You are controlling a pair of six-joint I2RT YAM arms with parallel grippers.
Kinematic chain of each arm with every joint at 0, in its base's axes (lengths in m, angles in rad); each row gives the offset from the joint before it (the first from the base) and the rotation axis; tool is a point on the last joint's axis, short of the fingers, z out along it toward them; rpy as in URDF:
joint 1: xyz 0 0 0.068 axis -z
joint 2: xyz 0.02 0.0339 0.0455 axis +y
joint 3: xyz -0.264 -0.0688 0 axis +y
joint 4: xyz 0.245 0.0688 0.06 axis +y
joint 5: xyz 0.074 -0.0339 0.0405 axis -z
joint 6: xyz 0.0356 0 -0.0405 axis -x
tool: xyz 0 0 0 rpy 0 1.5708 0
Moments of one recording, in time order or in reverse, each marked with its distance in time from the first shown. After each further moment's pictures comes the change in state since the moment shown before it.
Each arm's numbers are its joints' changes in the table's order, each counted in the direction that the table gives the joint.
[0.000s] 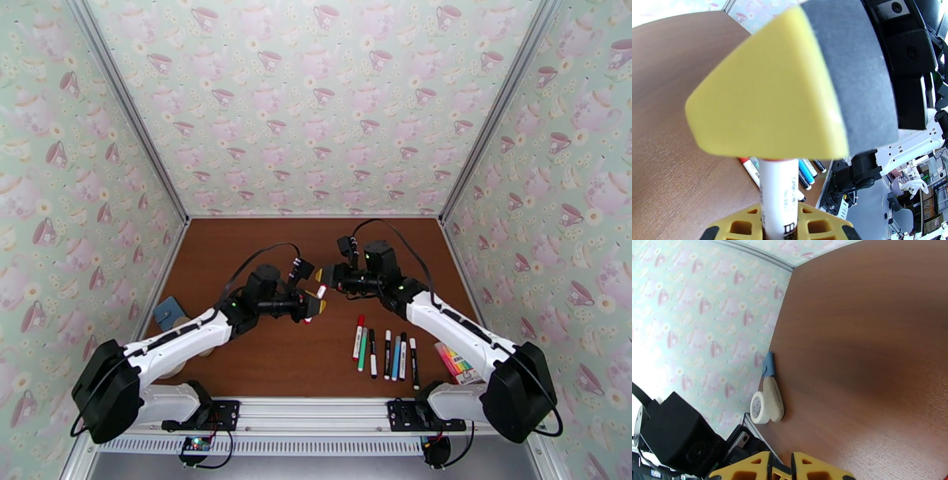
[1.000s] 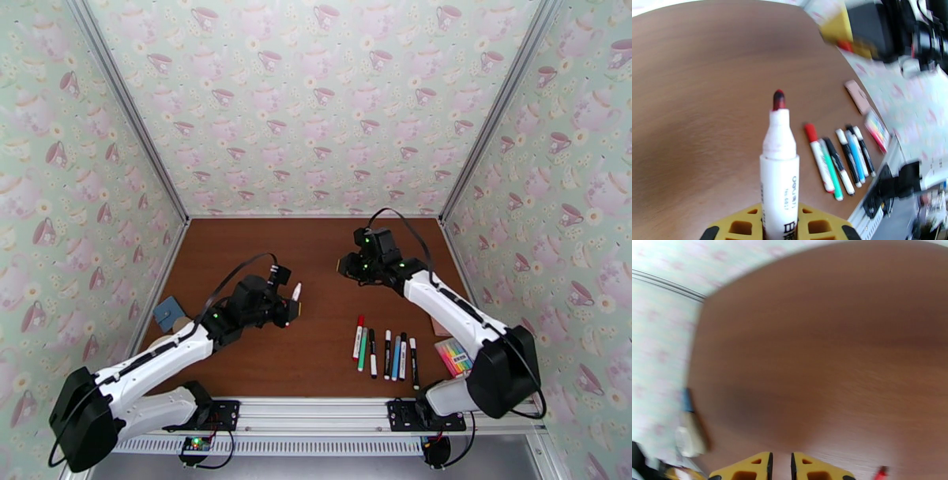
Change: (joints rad) left arm -0.072 -0.175 0.090 0.243 -0.340 0.051; right arm 0.085 0.190 -0.215 0.440 0.419 0.266
